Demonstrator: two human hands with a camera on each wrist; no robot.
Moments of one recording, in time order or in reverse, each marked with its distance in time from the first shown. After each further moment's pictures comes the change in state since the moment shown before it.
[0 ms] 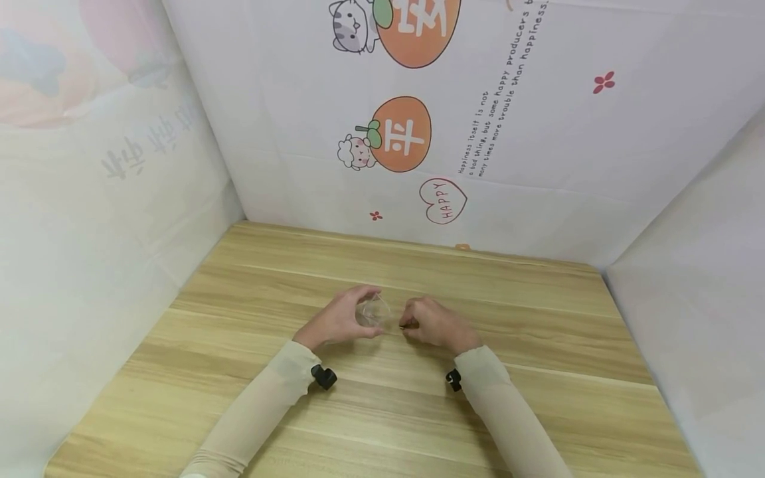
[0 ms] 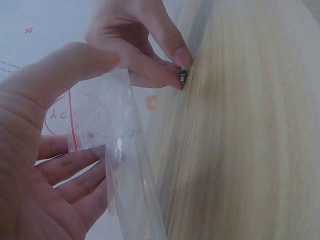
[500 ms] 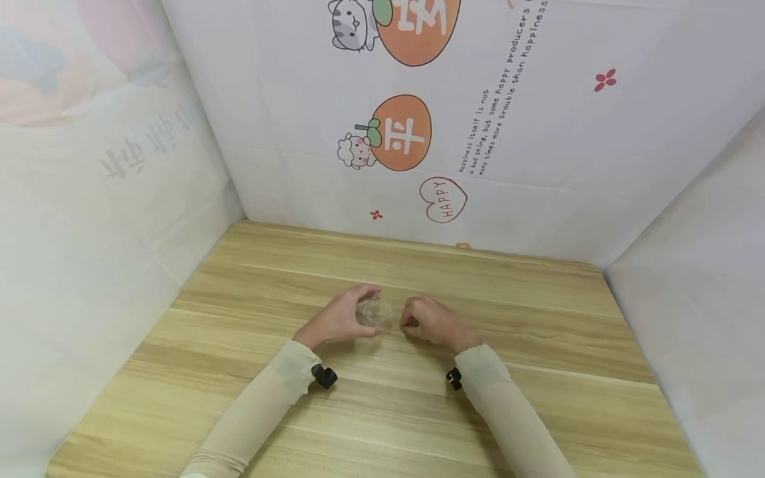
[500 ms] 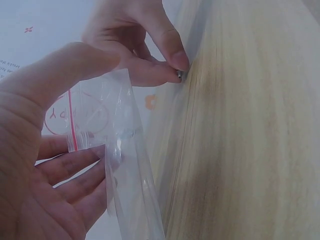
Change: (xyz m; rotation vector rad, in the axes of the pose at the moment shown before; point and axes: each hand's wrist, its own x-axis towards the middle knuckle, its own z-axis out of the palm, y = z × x) left_hand 0.000 0.002 0.000 -0.001 0.006 -0.003; right_hand 0.003 0.000 0.000 -0.021 0.004 -0.016
